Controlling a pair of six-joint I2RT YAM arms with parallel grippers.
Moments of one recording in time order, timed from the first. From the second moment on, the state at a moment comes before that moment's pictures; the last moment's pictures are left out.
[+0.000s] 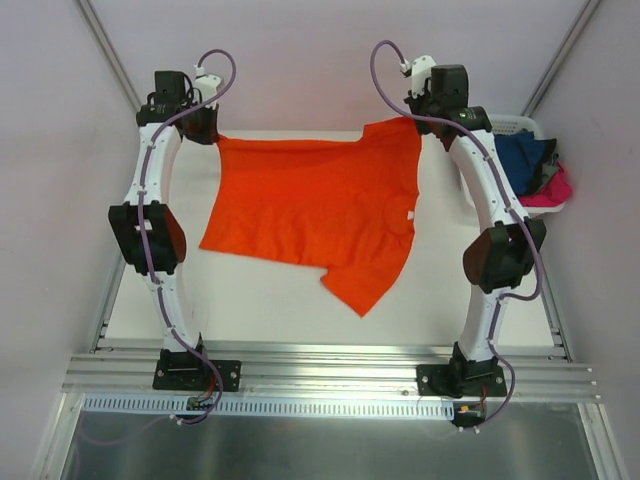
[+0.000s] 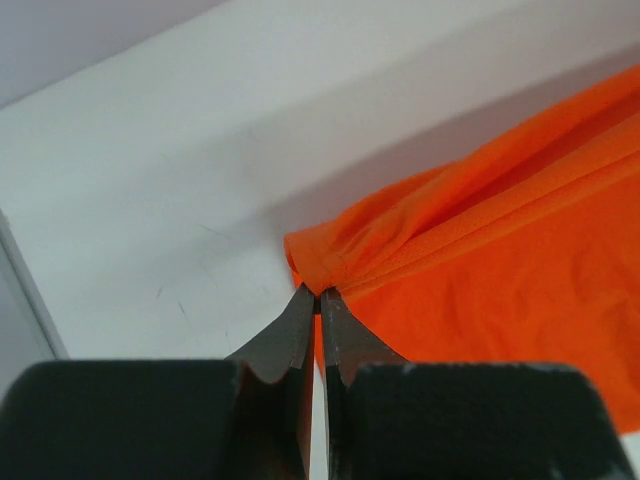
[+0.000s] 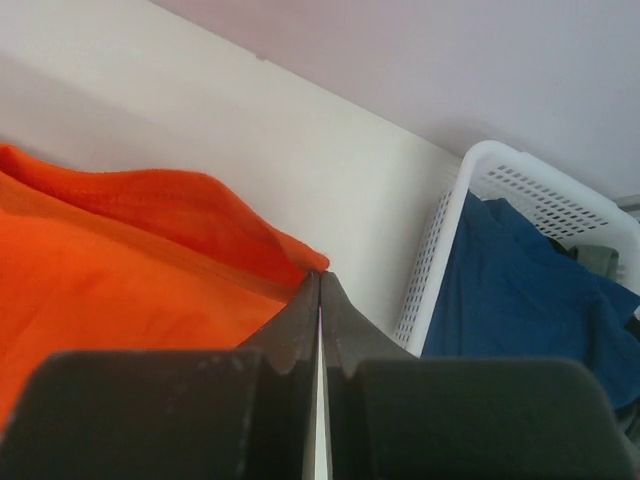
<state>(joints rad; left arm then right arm) 0.06 2.09 2.14 -0.81 0.35 0.32 0.24 1.98 2.13 -0.68 0.07 -0.34</state>
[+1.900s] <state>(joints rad) 0.00 1.40 1.99 -0.77 0.31 0.32 0.25 1.31 2.13 -0.80 0.12 -0.31</state>
